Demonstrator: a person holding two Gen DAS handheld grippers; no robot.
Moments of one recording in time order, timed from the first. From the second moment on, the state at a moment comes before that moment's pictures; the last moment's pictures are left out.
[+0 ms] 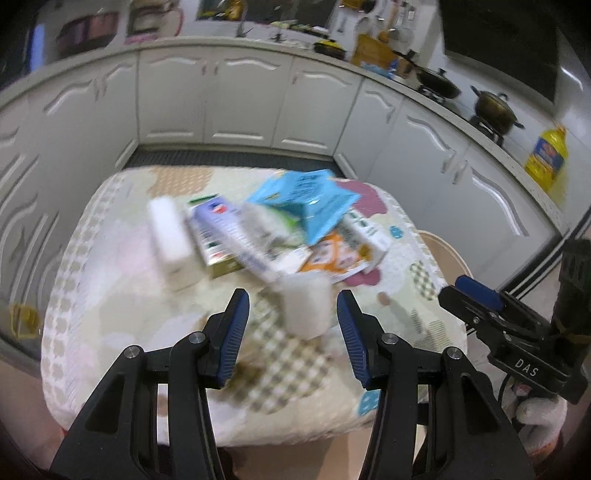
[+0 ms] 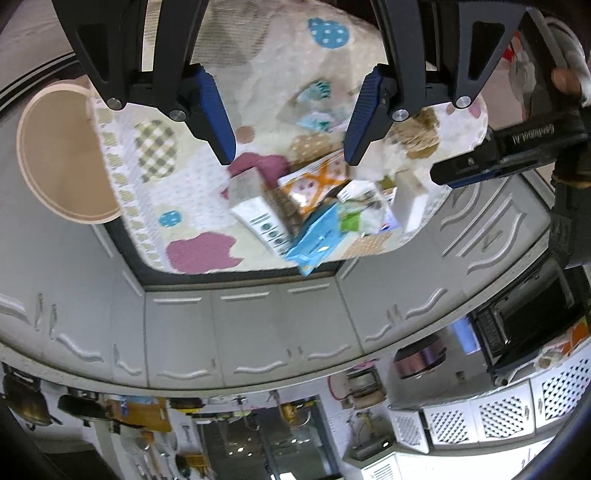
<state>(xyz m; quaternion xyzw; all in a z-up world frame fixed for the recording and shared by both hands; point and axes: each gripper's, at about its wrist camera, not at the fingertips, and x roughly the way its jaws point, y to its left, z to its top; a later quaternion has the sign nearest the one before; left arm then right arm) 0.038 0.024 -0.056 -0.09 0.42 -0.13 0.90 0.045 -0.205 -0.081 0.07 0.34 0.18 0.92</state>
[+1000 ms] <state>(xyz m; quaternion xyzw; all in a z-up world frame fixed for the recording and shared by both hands) 0.054 0.056 -0.129 -0.12 0.47 -0.12 0.87 0.068 -0.155 -0.148 0.02 0.41 0.23 0.88</state>
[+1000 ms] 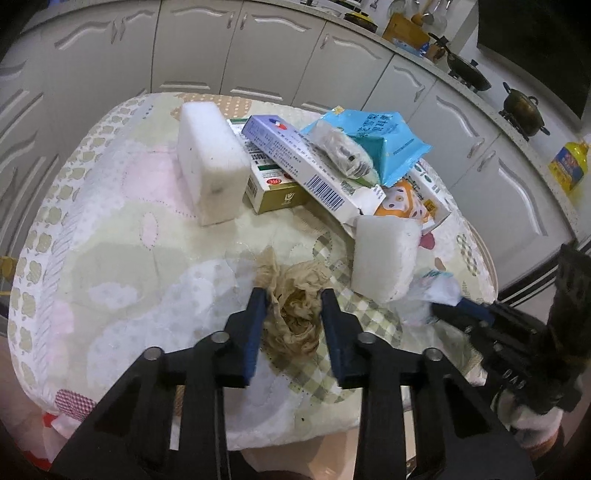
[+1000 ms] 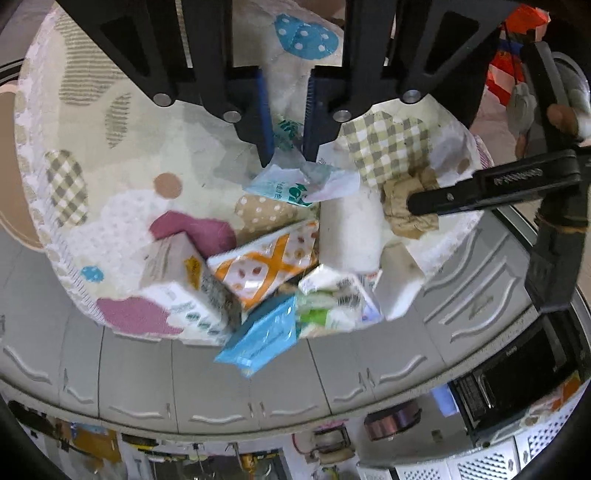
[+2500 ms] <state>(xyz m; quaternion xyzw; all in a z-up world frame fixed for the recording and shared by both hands) 0.034 -0.028 -0.031 -0.05 0.37 -0.18 0.91 0.029 -0.226 -0.059 0.05 0.30 0.19 0.93</state>
